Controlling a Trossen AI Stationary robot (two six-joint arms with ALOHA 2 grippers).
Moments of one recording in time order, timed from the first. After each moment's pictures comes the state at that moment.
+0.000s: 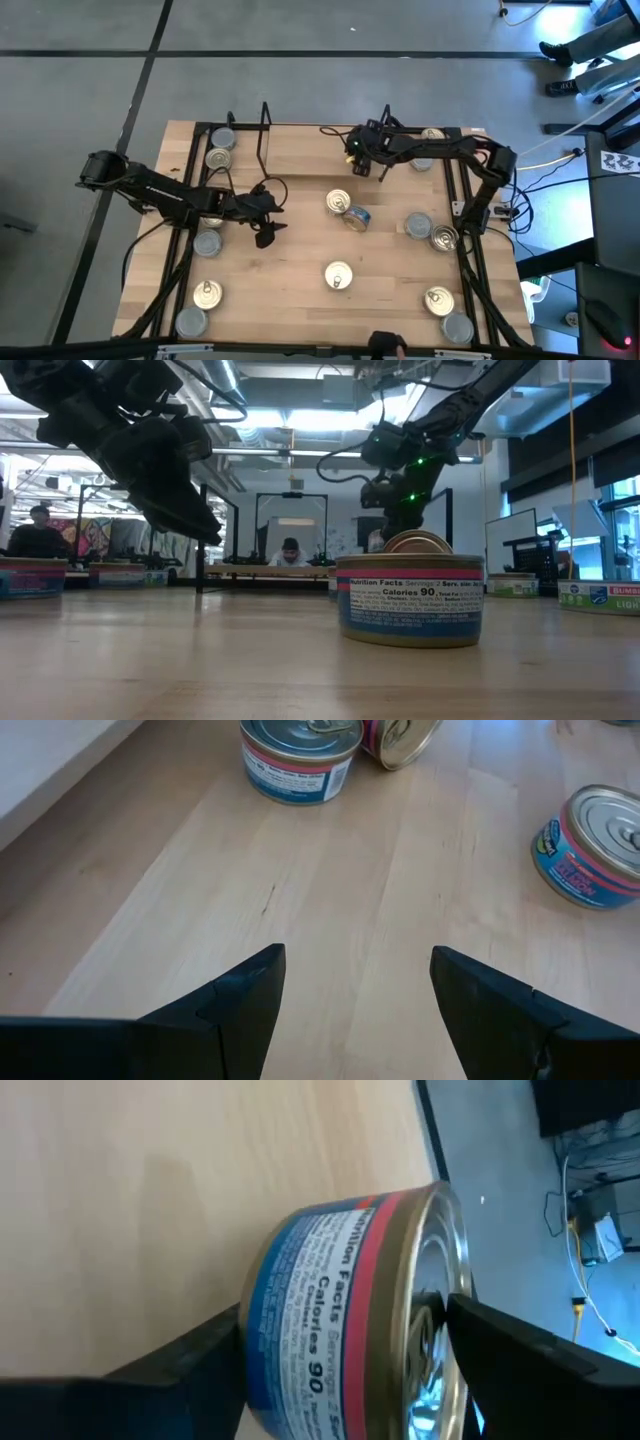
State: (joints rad) left arm -0.09 1.22 0.42 0.12 -0.20 -0.39; right arm -0.46 1.77 1.13 -0.33 0.43 -0.39
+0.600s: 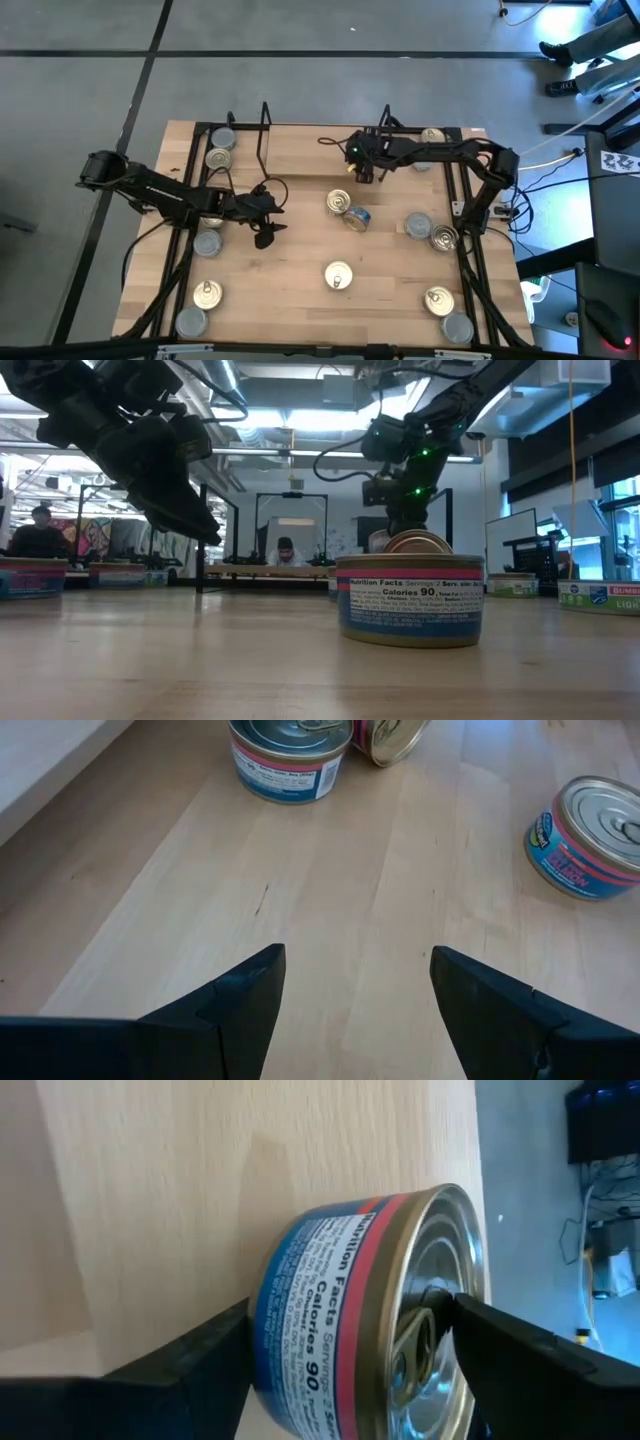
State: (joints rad) left arm -0.09 1.22 0.42 0.12 -0.19 -0.37; right arm -0.39 1.75 1.13 -0.41 0.39 -0.44
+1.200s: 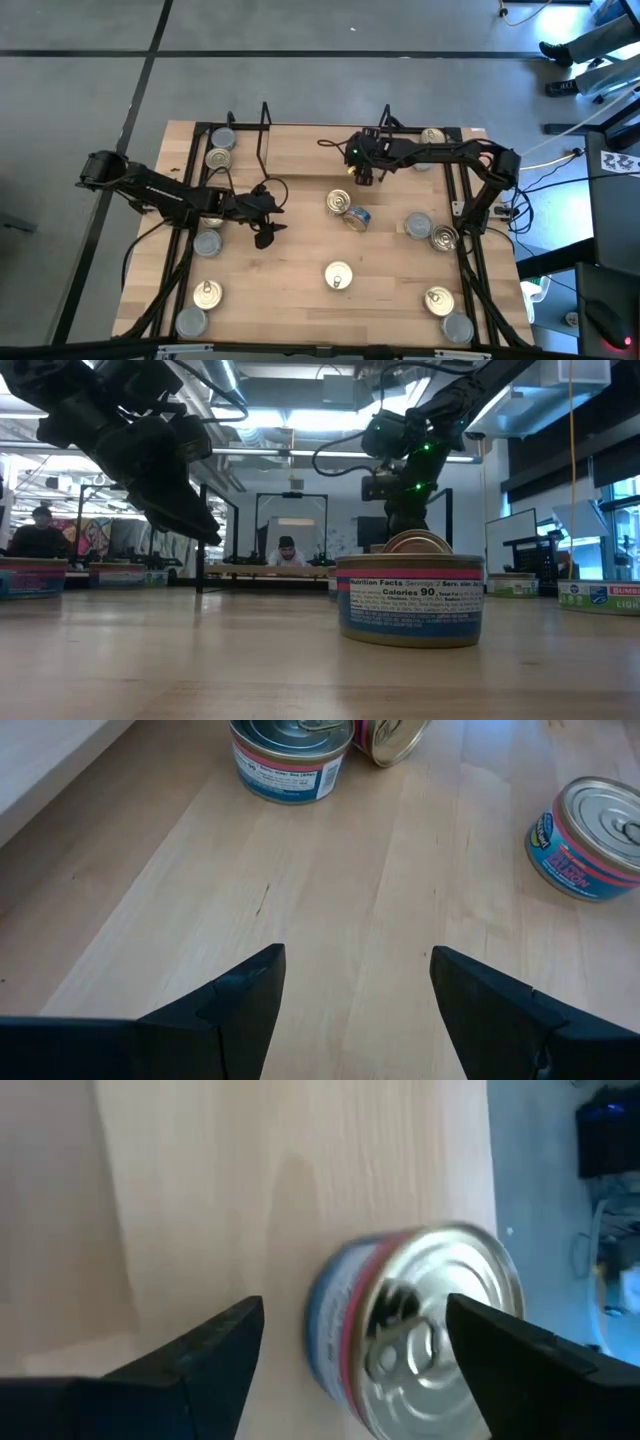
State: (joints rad) left arm -0.09 1.22 0.42 0.12 -0.19 -0.37; right arm -0.39 1.74 1.13 -0.42 0.37 -0.45
